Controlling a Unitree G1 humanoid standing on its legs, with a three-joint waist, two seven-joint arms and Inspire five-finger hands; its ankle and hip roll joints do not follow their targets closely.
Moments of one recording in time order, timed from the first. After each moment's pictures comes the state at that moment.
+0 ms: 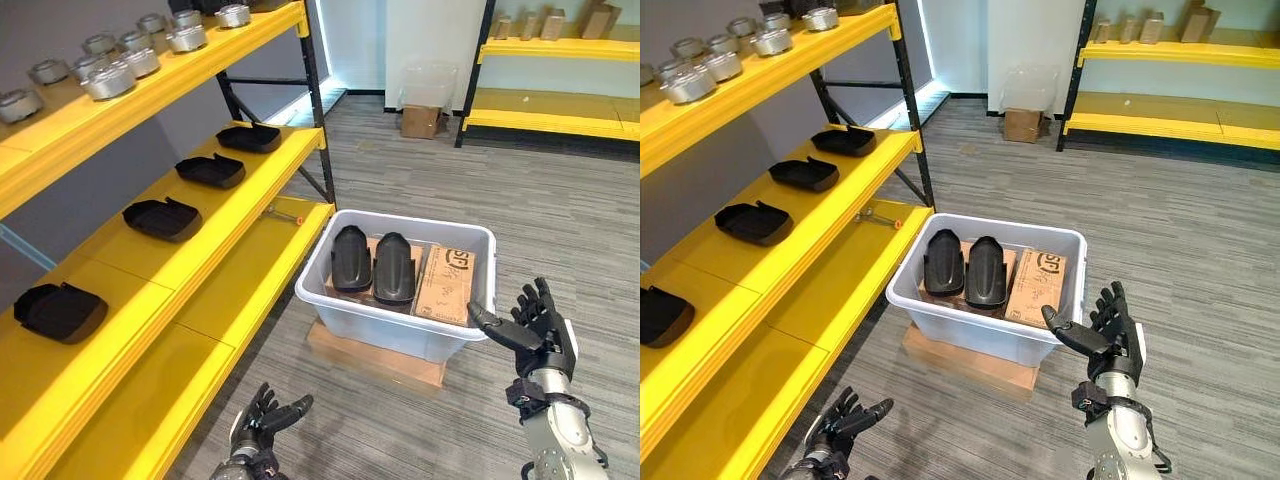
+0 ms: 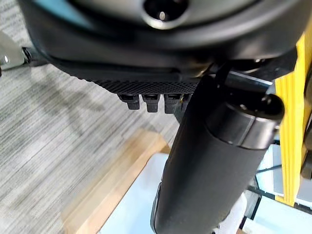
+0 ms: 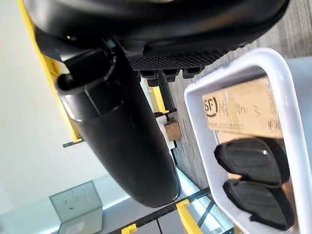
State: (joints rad) left arm 0.34 0.13 -0.12 0.27 -0.61 0.08 0.15; right arm 0.24 -0.31 -0.18 -0.11 0.54 -0.03 -0.17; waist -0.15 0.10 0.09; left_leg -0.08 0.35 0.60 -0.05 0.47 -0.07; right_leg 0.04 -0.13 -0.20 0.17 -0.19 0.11
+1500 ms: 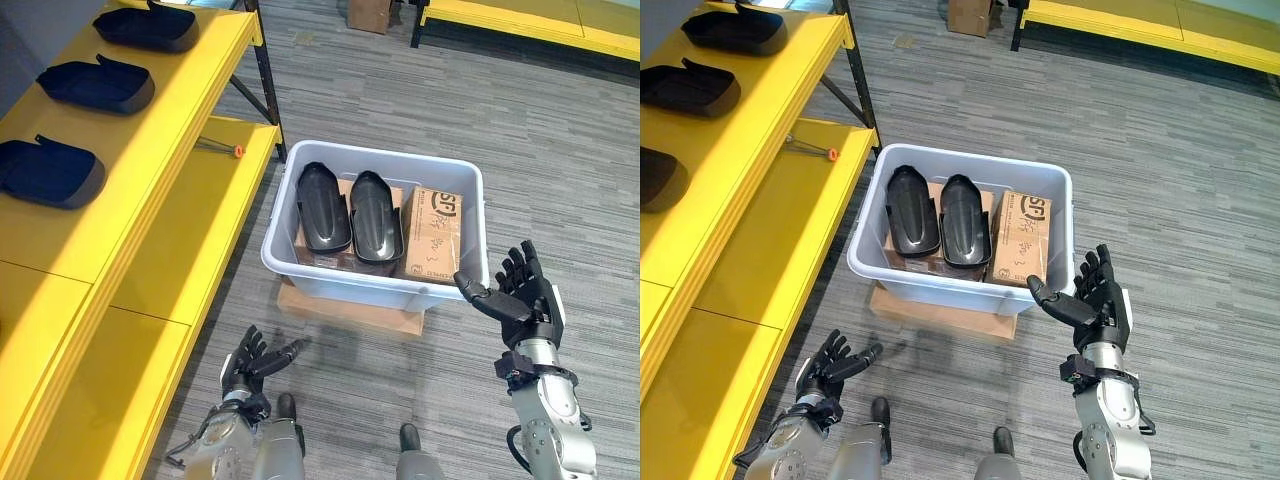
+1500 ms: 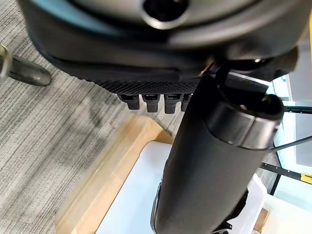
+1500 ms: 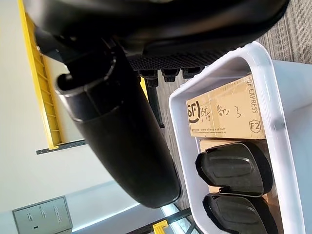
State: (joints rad) left arm 0.13 0.22 -0.08 0.26 -0.62 0.04 0.19; right arm 0.10 -0.24 -0.16 -0.13 0.53 -0.02 -0.13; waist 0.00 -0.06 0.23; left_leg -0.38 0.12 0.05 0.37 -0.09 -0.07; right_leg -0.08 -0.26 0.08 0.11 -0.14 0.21
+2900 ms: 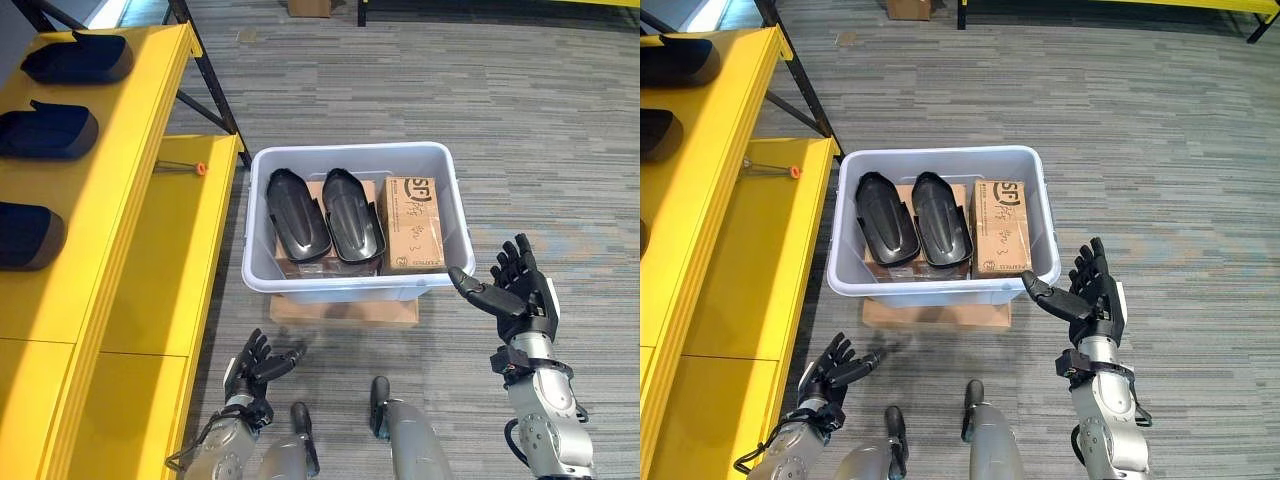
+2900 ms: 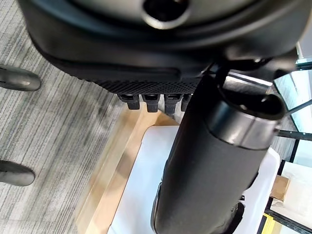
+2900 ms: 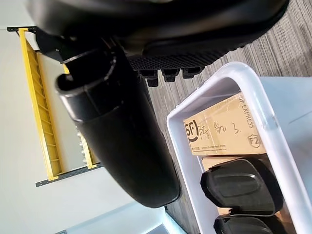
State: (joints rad) left arm 0.17 0.21 -0.09 0.22 -0.62 0.06 0.18; right arm 0.08 -0.27 -0.13 -0.12 0.53 -0.03 -0.14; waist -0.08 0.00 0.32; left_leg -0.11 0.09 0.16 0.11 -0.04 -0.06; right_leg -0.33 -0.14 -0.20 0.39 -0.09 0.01
